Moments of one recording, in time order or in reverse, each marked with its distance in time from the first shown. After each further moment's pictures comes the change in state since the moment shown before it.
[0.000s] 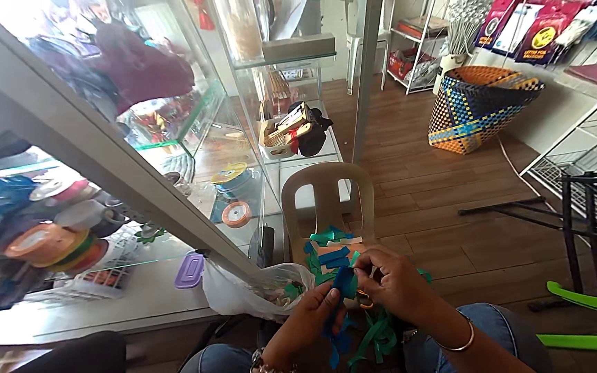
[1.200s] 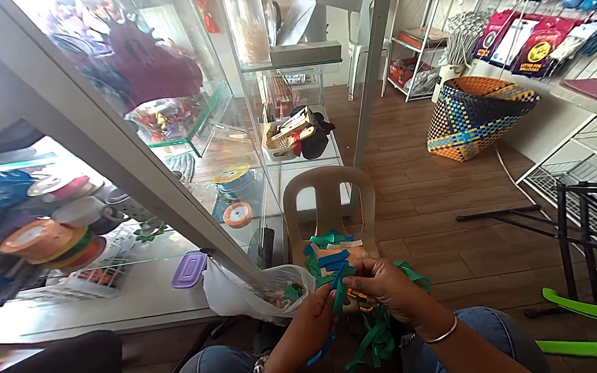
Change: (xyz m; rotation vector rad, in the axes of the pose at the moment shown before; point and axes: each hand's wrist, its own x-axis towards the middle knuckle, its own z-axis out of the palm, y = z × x) left_hand -0.006 0.012 0.013 0.226 0.203 -0.083; right_hand 0.008 -0.005 0.010 0.779 -0.222 0.743
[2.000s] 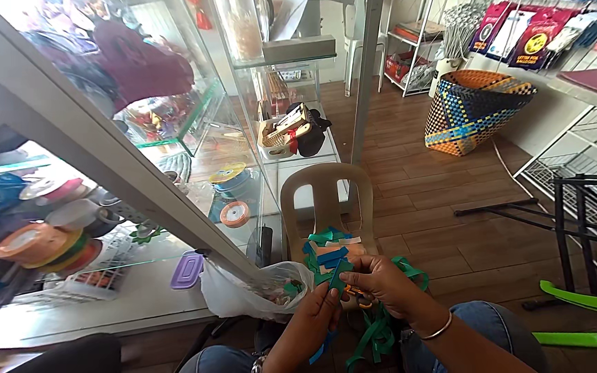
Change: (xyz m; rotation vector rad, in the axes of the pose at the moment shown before) left_hand 0.000 -0.005 -0.001 -0.065 -0.049 0.051; right_hand 0.002 0.002 0.002 0.019 0.048 0.022
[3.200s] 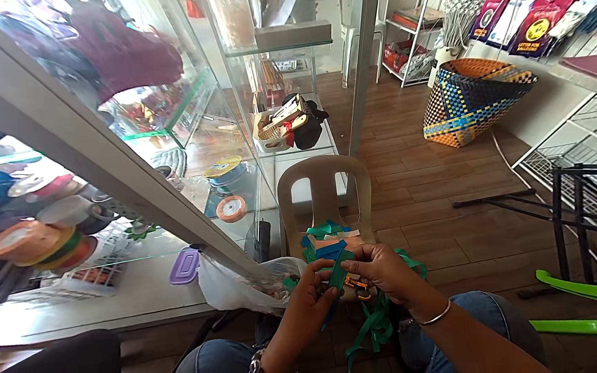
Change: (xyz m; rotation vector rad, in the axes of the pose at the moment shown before) left_hand 0.001 0.001 0.004 -0.044 0.171 0.125; right_hand 0.007 0.002 -0.007 -0.091 0.067 -0.037
